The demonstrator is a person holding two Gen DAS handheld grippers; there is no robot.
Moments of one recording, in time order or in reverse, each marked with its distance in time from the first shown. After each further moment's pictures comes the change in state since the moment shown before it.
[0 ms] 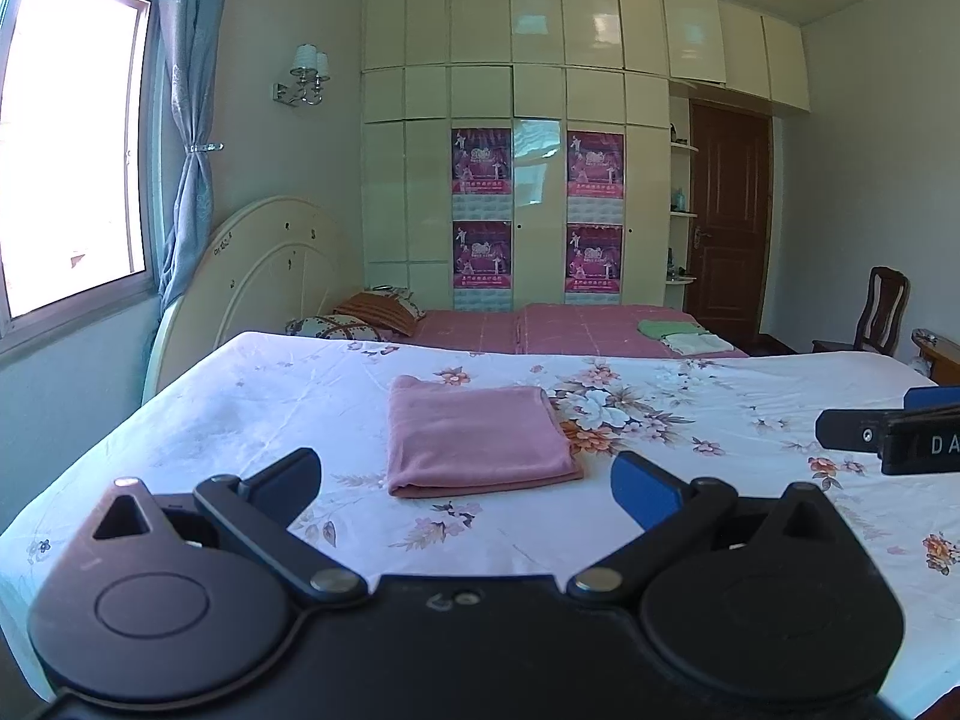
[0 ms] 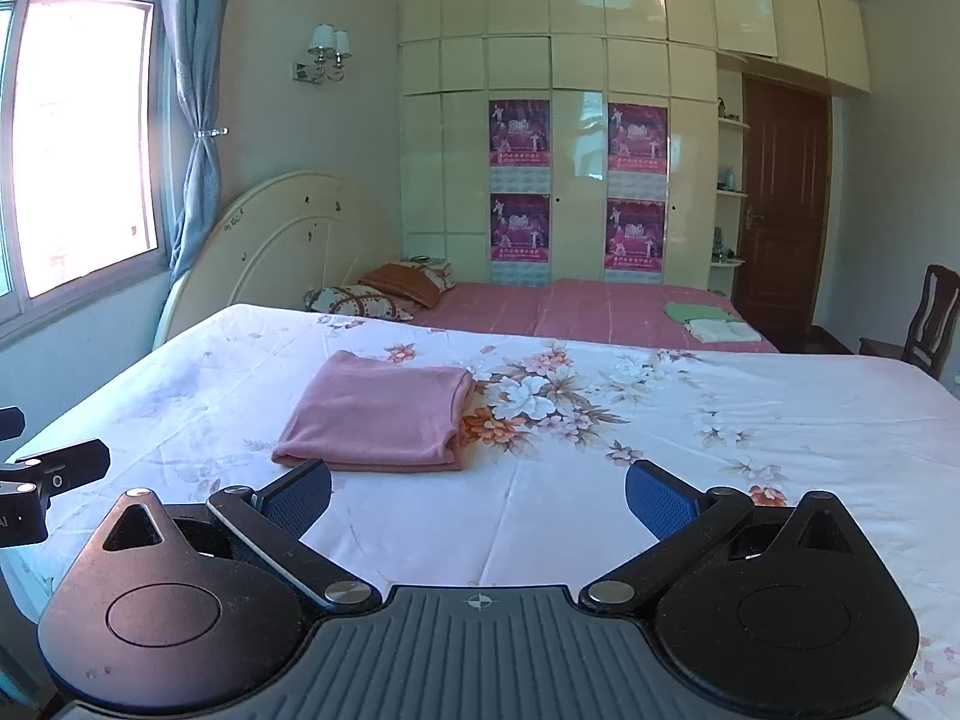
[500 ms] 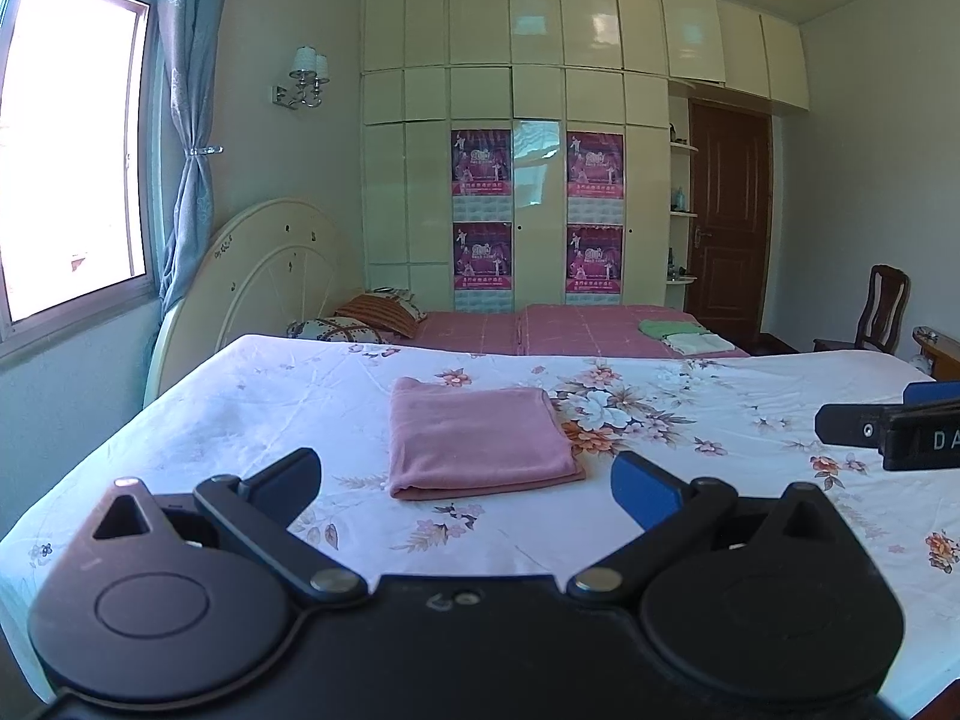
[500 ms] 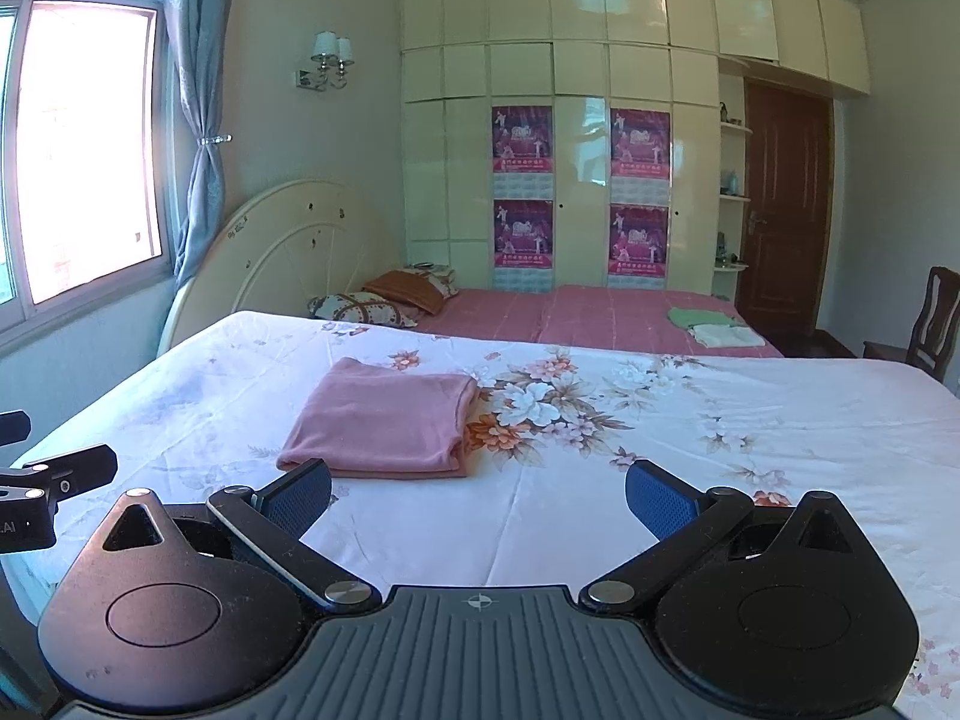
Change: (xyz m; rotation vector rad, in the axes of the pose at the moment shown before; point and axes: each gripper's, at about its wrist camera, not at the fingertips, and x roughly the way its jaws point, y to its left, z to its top) left arm 0.001 0.000 0.002 0.002 -0.002 0.002; right arm -0.002 -0.002 0.002 0.002 -0.013 0.011
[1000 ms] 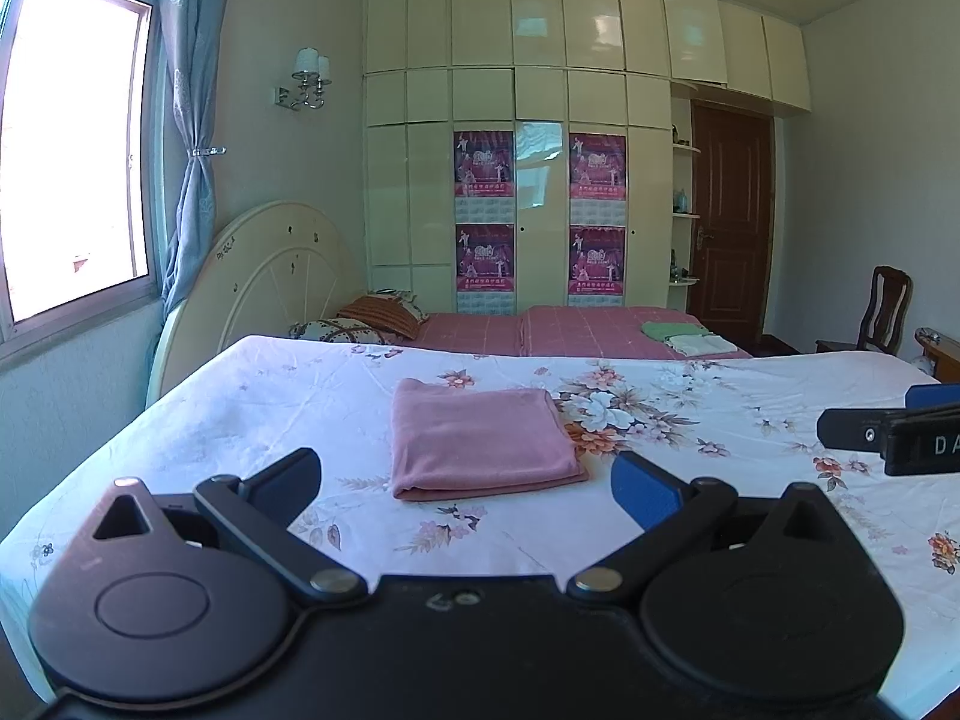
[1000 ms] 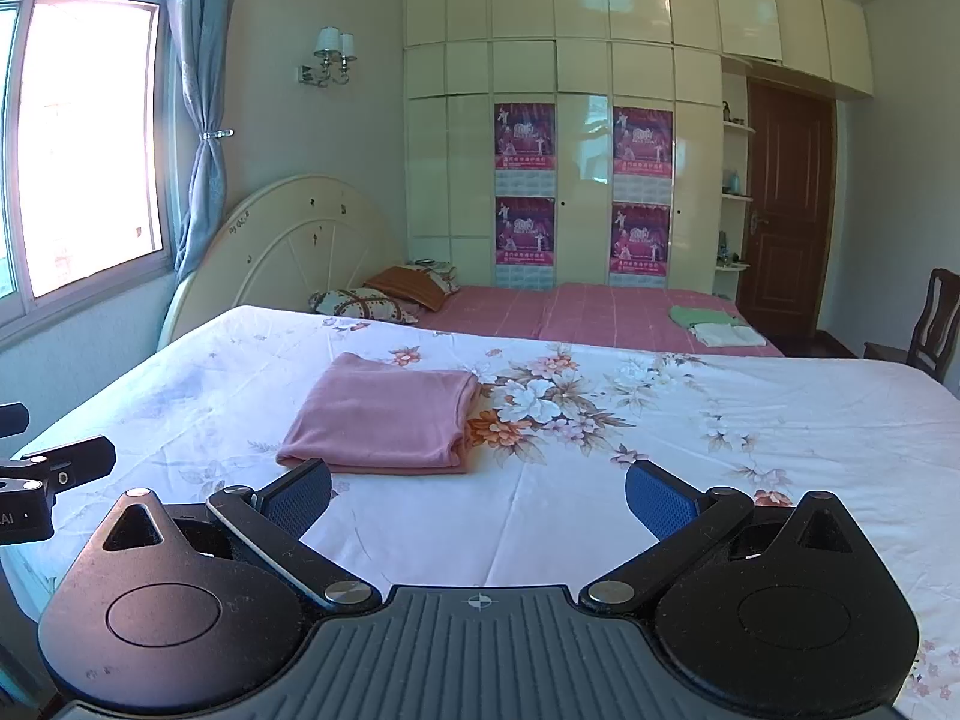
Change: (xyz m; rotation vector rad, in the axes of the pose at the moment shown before) left arm 0.000 0.003 0.003 0.000 0.000 0.004; right arm 0.002 -0.002 0.000 -0.005 0.005 0.004
